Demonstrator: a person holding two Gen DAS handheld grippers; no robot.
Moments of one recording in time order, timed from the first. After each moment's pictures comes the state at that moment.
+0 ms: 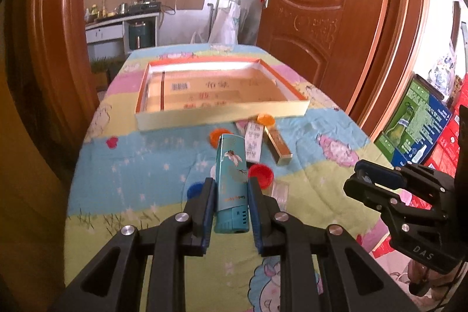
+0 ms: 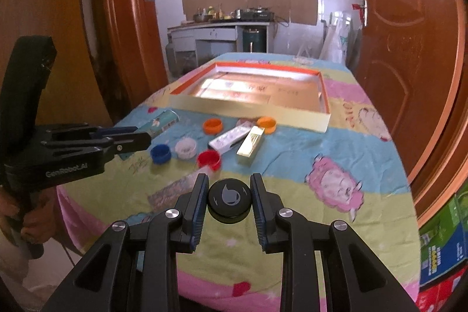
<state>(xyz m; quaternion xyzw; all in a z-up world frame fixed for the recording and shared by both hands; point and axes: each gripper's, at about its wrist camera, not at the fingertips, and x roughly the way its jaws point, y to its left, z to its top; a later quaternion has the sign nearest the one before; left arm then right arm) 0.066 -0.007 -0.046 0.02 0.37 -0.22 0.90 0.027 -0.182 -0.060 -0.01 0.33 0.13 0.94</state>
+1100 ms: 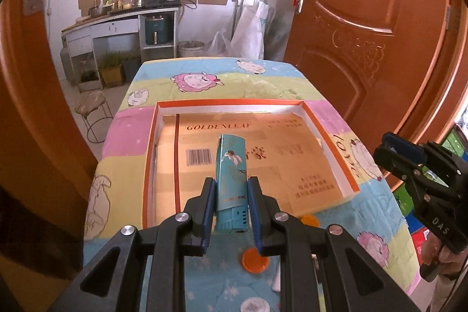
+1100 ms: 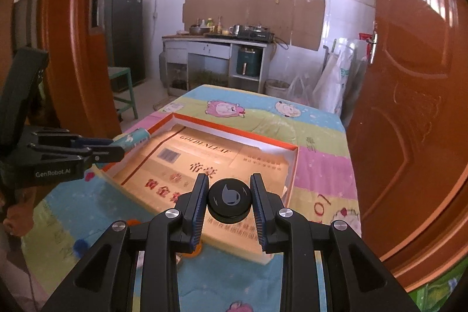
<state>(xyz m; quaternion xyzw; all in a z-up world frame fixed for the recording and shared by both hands) 0.236 -0.031 -0.010 0.00 0.40 -0.16 0.90 0.208 -0.231 0.000 -0.07 0.30 0.13 0.94</state>
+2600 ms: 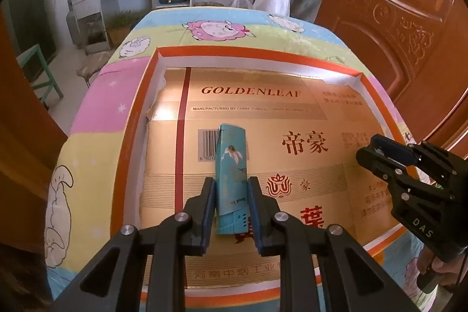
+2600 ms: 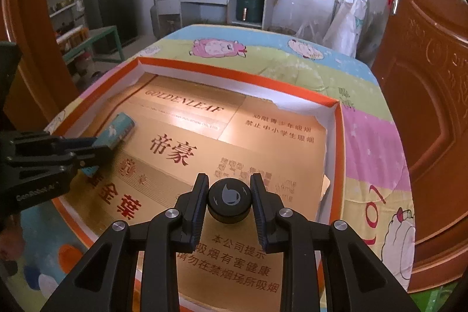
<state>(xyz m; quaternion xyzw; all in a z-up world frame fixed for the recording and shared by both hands) 0.319 -0.036 -0.096 0.00 0.48 -0.12 0.87 0.333 -0.212 -0.102 -0.07 0.42 0.12 0.90</state>
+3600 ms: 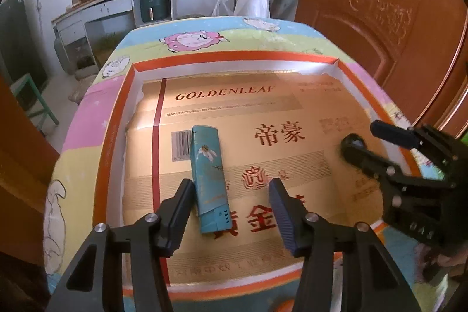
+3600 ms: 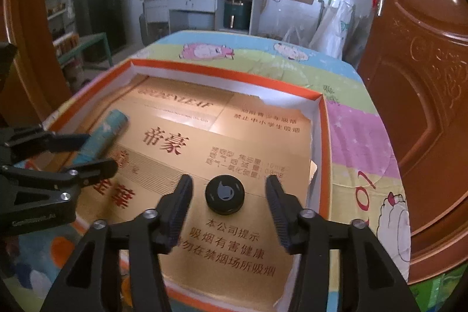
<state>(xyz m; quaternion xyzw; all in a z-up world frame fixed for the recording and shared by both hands) 0.300 -0.052 -0.095 0.03 0.45 -0.16 0.88 0.309 -0.220 -0.103 -0.06 0.40 0.09 0.91</state>
